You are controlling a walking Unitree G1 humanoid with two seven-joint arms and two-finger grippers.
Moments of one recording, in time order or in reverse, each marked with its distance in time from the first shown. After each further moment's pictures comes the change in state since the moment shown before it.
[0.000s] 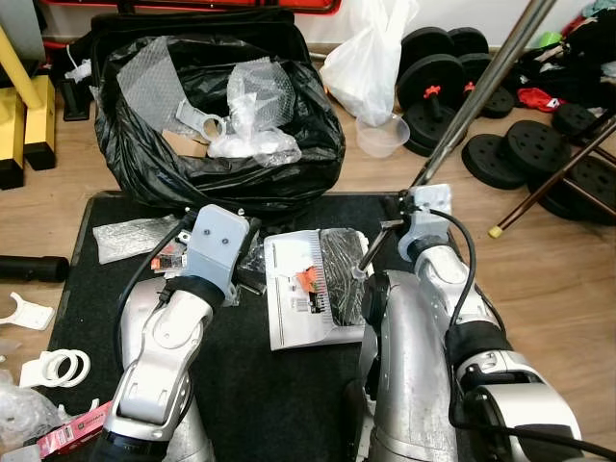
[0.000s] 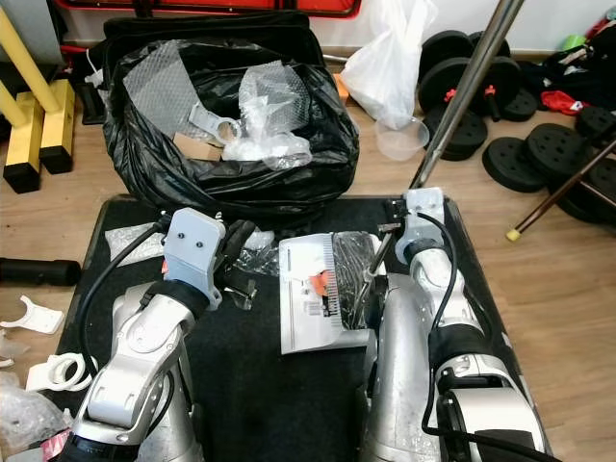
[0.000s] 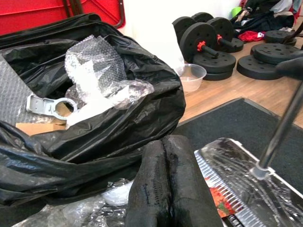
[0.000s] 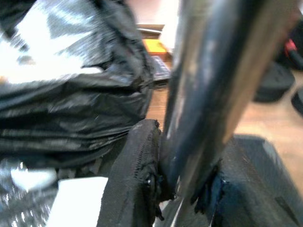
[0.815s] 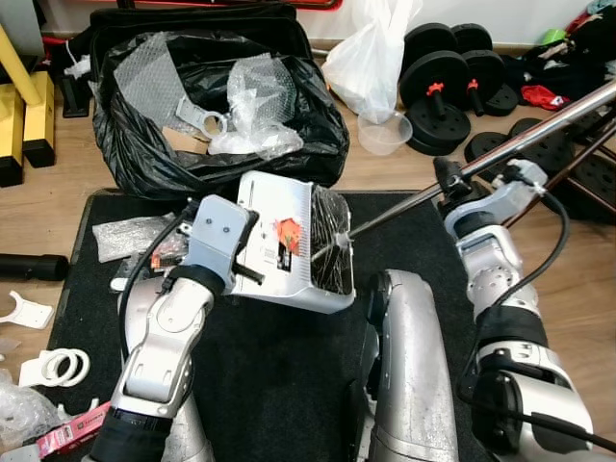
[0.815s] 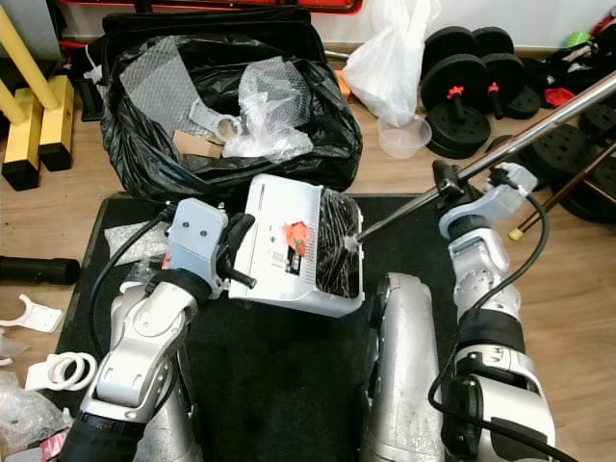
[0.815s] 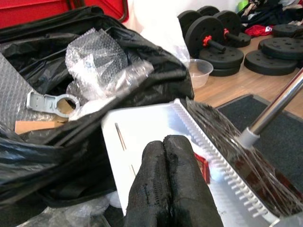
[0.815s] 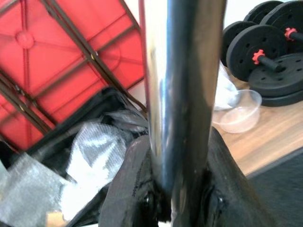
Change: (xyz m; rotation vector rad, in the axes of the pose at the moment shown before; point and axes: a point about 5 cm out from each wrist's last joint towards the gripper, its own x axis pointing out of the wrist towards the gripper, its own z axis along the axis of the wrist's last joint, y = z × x) left arm 0.016 0.005 -0.009 0.008 0.012 0.004; right arm 0.001 -0.033 0.057 0.567 -0.190 0.041
